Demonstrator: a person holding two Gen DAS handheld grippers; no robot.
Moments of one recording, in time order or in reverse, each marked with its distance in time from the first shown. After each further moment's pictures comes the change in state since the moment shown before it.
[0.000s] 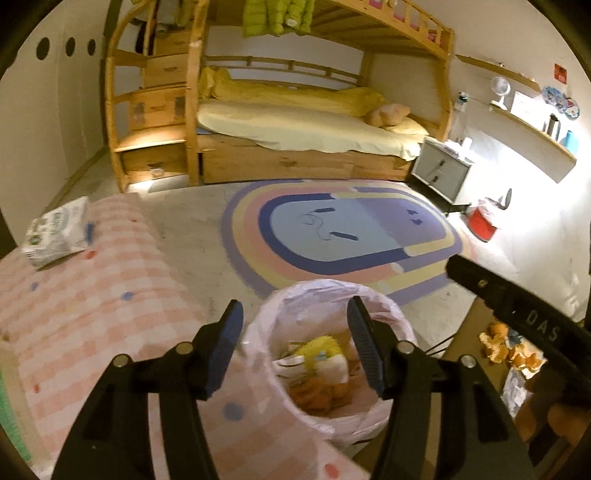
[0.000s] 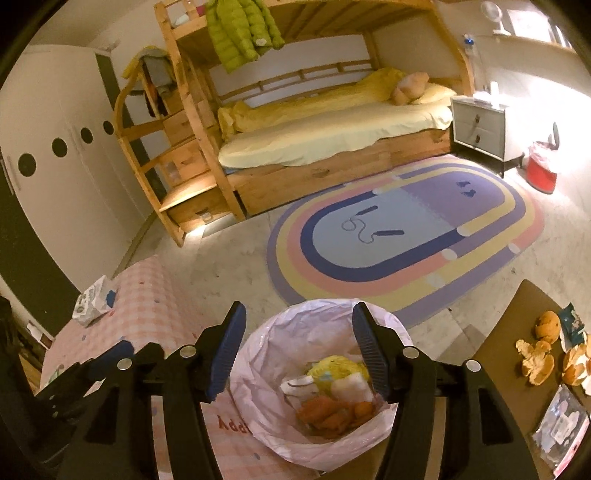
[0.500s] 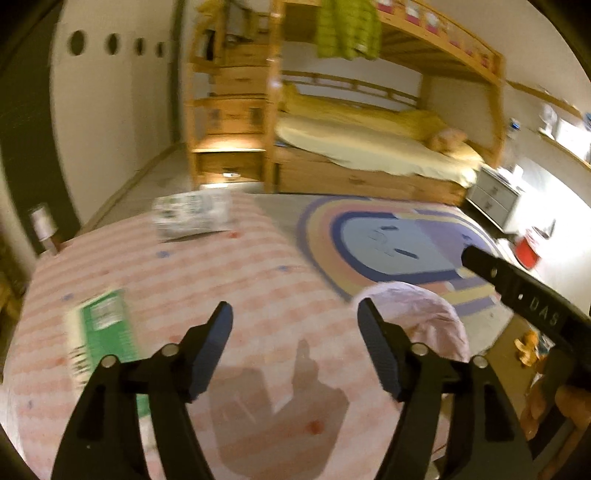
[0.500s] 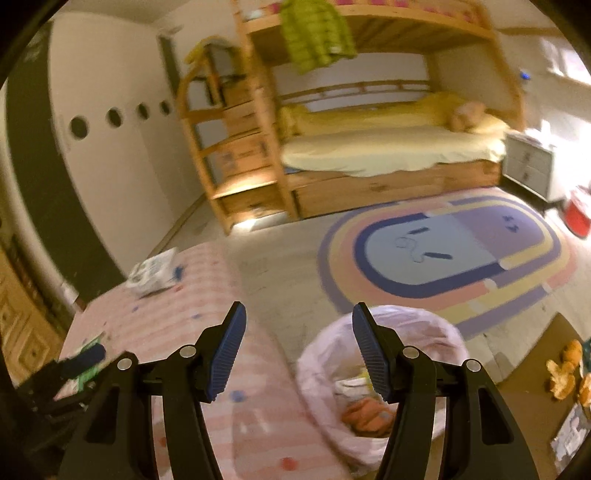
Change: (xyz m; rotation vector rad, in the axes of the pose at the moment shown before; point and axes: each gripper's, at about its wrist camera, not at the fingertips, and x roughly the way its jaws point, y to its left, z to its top) left arm -0.099 0.088 -0.027 -0.127 -0.066 0.226; right arm -0.016 0.106 -0.021 -0.199 -0.001 0.154
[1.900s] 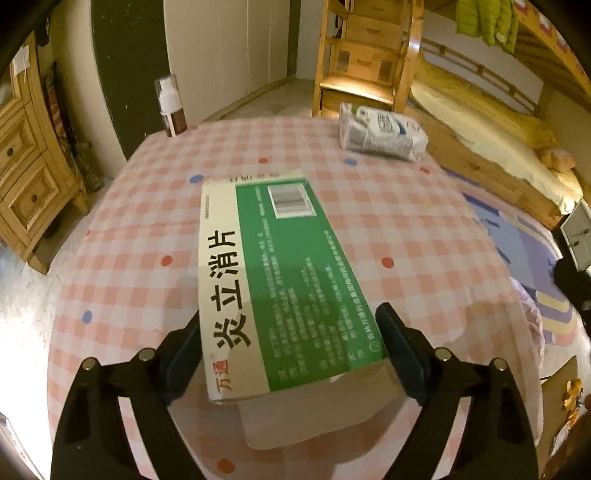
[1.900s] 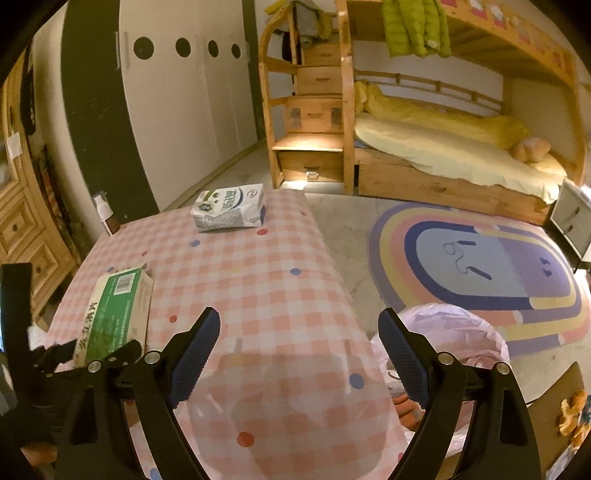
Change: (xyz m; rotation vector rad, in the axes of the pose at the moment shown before) left arm 0.013 0.118 -0.040 -0.278 0.210 0.292; right arm 0.029 0.094 -0.023 -0.237 0.117 0.080
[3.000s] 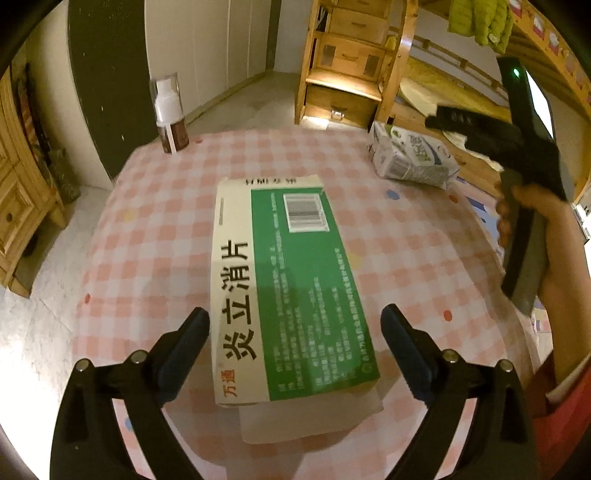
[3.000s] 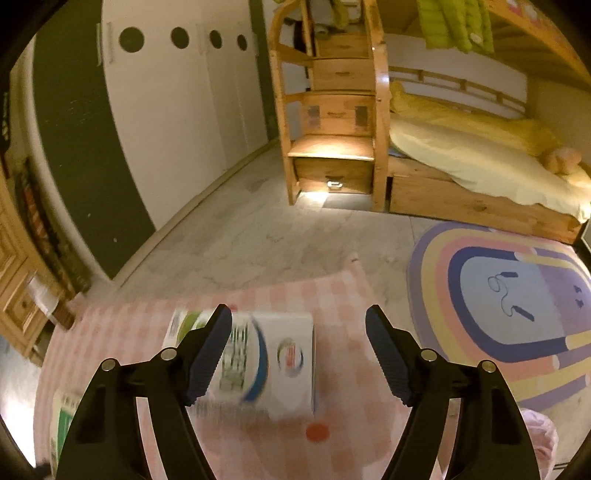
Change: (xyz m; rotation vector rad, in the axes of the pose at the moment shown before) left arm 0.028 0.062 0.047 0.046 0.068 -0.102; right arm 0.195 0.051 0.146 0.012 0.007 0.012
